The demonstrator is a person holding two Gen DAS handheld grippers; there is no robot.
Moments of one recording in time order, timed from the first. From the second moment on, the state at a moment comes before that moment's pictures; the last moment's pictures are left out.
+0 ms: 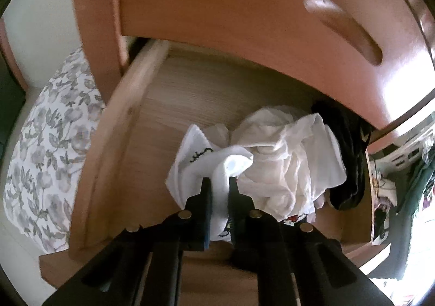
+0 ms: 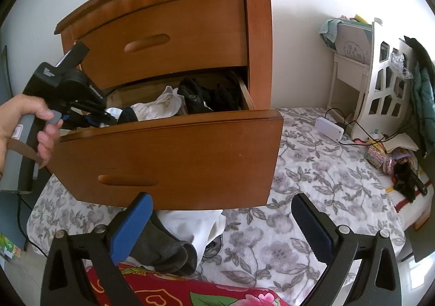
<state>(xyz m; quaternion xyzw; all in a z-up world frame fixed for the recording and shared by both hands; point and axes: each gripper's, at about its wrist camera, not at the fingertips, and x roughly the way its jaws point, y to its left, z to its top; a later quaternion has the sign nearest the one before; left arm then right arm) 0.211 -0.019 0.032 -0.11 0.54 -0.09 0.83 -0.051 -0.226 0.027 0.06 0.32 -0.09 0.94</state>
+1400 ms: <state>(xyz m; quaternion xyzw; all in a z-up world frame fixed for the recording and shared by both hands) 0.036 0.035 0.207 -0.20 0.23 -0.21 0.93 -0.053 -0.220 0.030 0.04 0.31 -0.12 0.94</state>
